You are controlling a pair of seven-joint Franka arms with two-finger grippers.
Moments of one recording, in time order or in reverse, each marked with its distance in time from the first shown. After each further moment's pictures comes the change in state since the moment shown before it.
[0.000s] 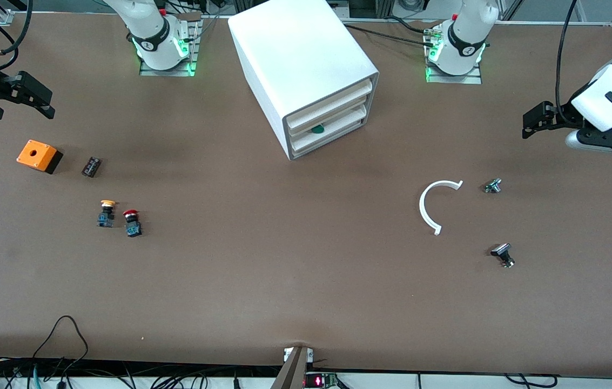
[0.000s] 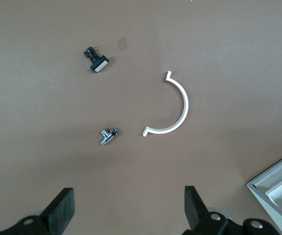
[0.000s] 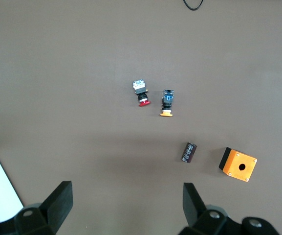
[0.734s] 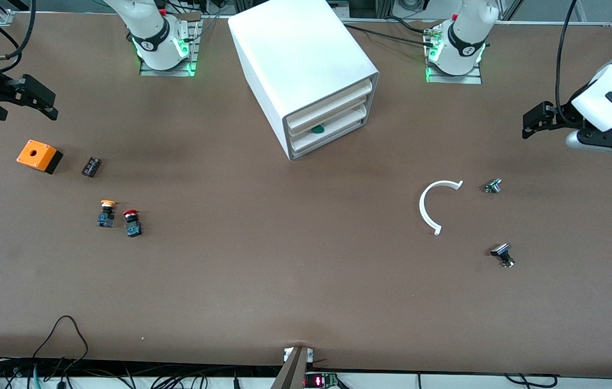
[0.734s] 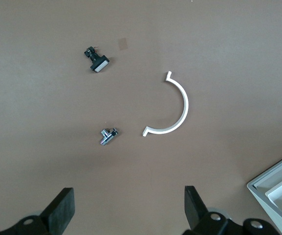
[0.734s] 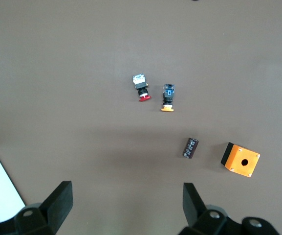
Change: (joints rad) left arm 0.000 0.000 0.000 0.000 0.000 0.000 -0.005; right arm 0.000 0.018 0.000 -0.010 0.000 -0.011 0.010
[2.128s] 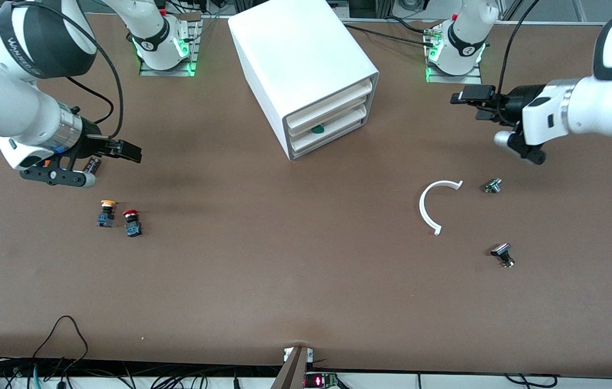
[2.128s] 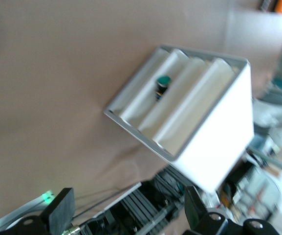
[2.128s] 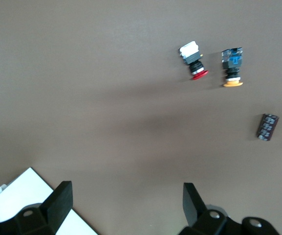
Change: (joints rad) left arm 0.003 0.175 0.002 0.006 -0.615 -0.365 0.192; right arm 0.149 0.227 0.015 -0.017 0.093 0.095 0.364
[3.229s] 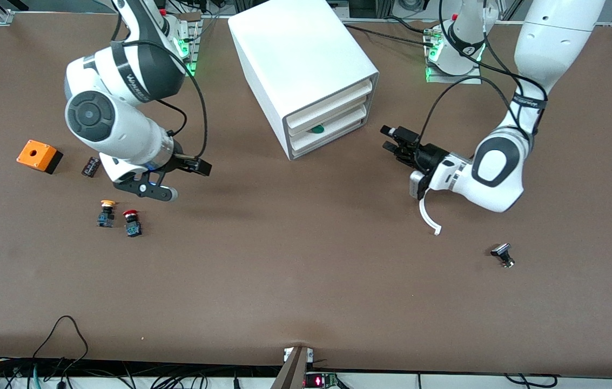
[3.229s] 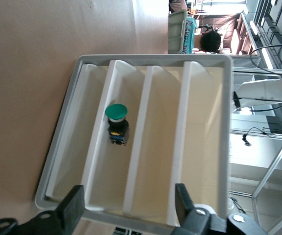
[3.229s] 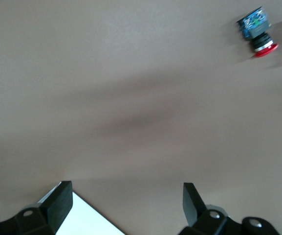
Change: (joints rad) left arm -0.080 0.382 -0.048 -0.216 -0.412 0.236 0.633; right arm 0.202 0.151 0.002 0.021 0.000 0.122 0.280
